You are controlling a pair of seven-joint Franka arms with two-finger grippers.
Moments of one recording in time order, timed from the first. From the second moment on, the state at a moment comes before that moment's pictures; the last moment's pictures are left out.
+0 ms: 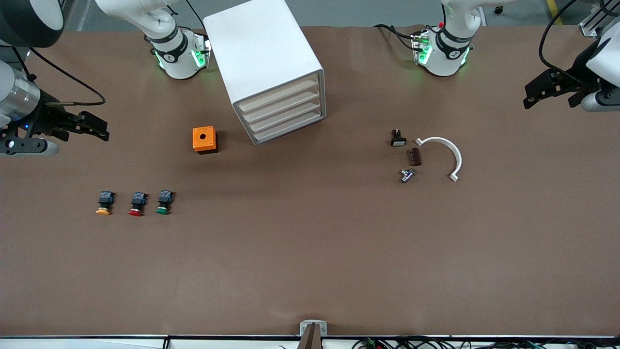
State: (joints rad) left arm 0.04 -0.12 -0.10 -1.64 -0.01 1.49 -0.08; right arm 0.30 0.00 -0.26 -1.67 0.00 1.58 0.05
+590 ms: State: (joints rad) left arm 0.04 -0.13 -0.13 -1.67 -0.01 1.50 -0.08; right arm 0.17 0.00 -0.16 -1.66 0.00 1.59 0.03
